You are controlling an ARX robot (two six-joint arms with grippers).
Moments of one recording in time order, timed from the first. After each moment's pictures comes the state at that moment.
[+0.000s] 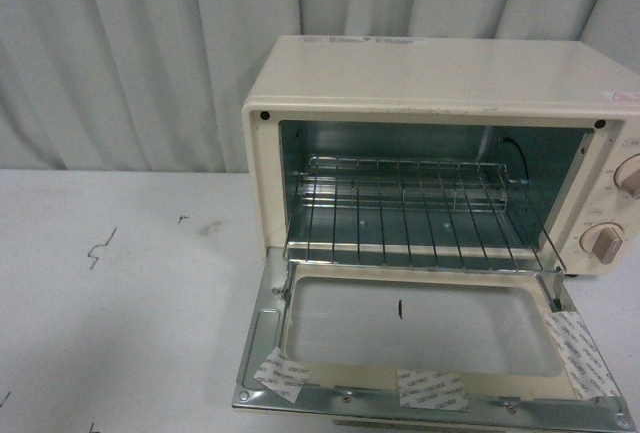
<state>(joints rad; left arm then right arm) -0.24 0.43 0.03 0.44 -0.24 -0.02 0.00 0.00 0.01 0.00 0.00 -0.01</state>
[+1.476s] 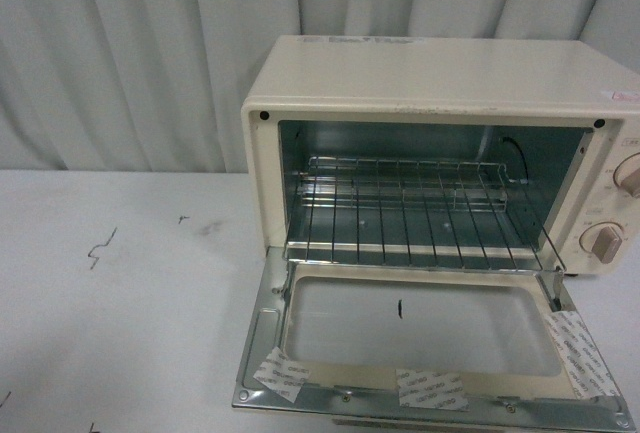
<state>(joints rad) 0.00 0.01 0.01 0.00 0.00 -0.02 0.00 0.00 0.01 0.00 0.00 -0.01</state>
